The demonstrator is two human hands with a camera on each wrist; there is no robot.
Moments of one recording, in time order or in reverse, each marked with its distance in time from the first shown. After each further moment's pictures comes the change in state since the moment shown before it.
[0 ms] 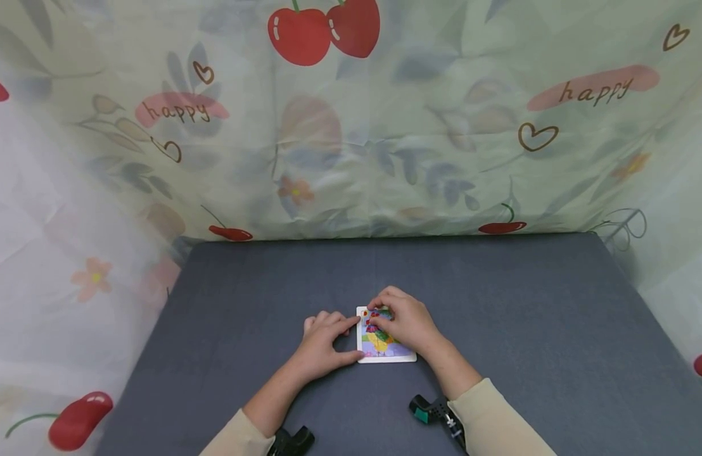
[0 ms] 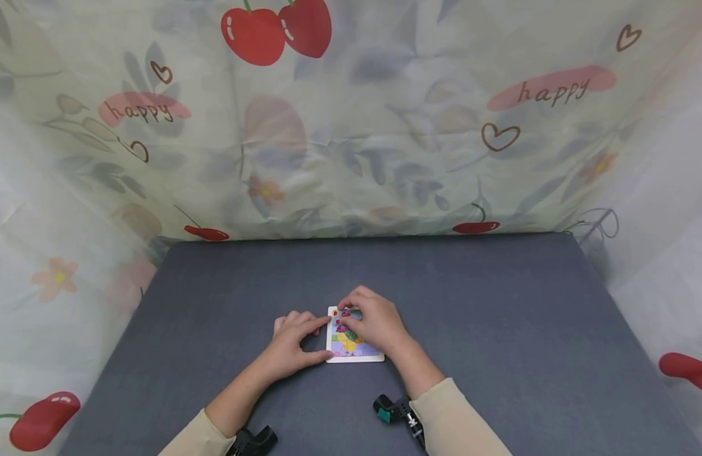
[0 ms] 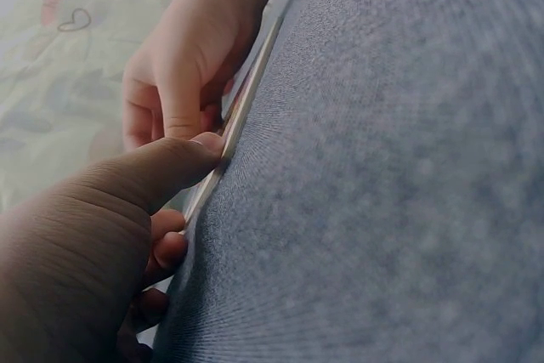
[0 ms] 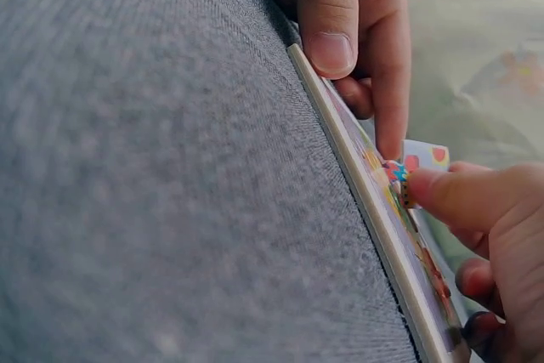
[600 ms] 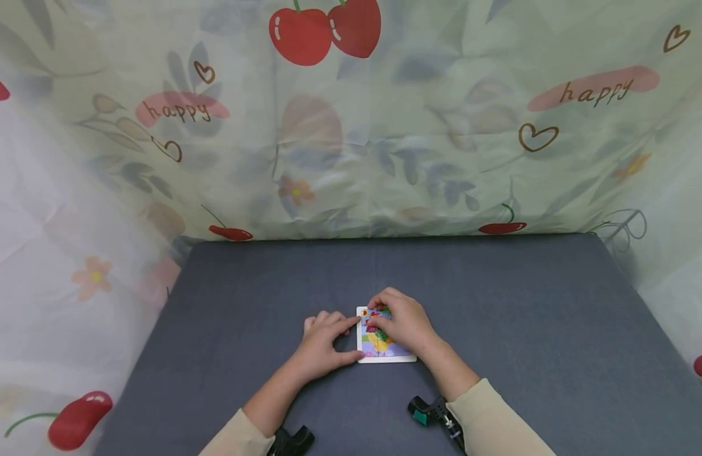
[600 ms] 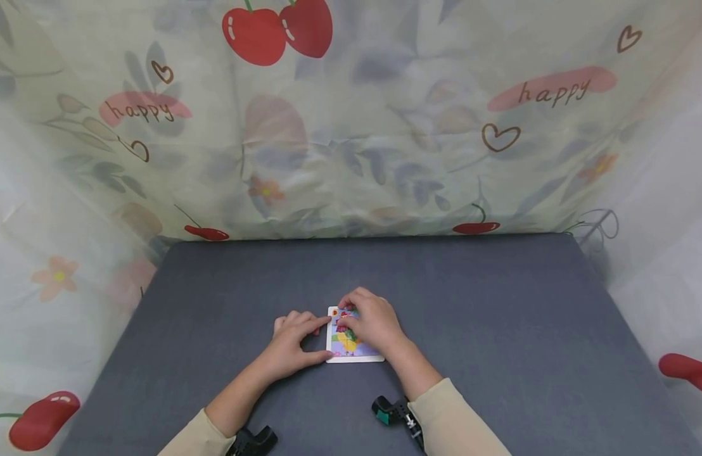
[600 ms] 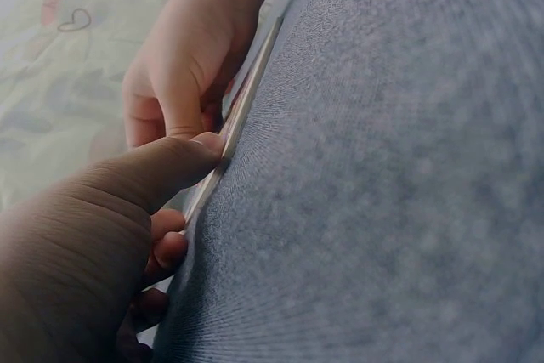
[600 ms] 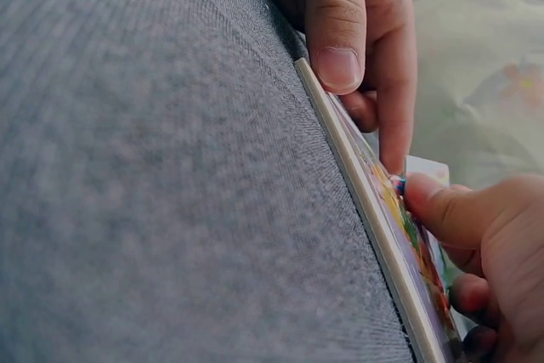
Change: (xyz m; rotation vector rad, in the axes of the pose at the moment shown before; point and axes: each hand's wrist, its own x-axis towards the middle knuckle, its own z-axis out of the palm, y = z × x) left_hand 0.001 -0.002 0.001 -0.012 -0.001 -0.002; right_hand 0.003 -0.006 0.005 -0.025 -0.011 0.102
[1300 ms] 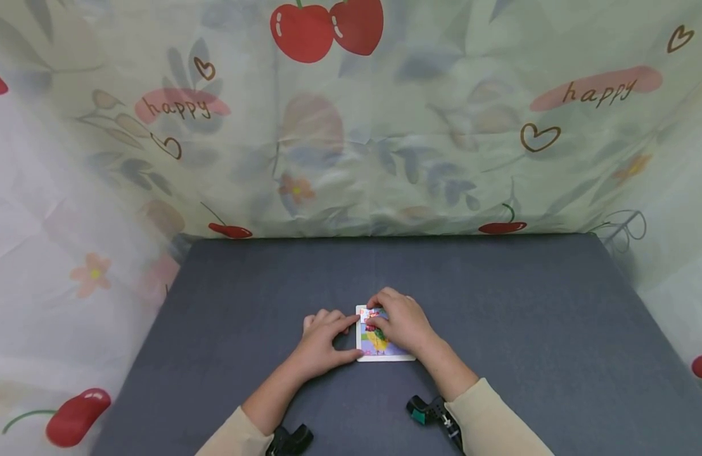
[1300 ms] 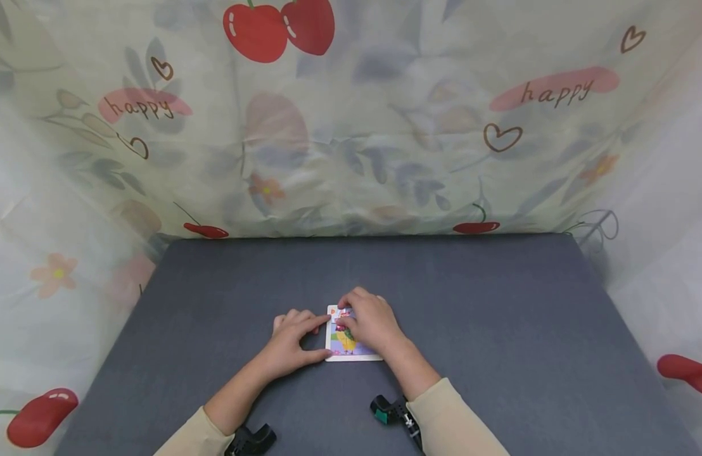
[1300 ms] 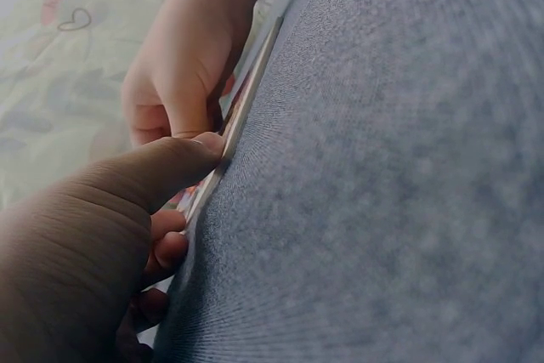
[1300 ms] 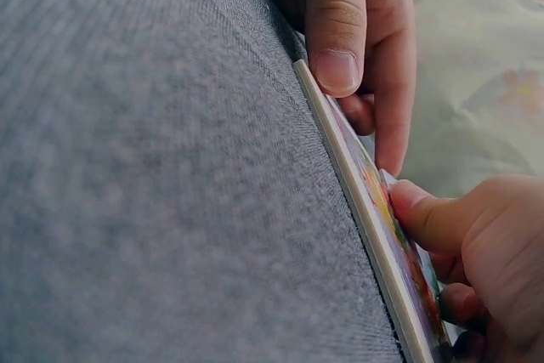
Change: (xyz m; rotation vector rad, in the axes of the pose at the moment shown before) left_hand 0.000 0.001 -0.001 -0.004 0.002 0.009; right_hand 0.000 -0.007 -0.004 -0.126 -0.064 -0.042
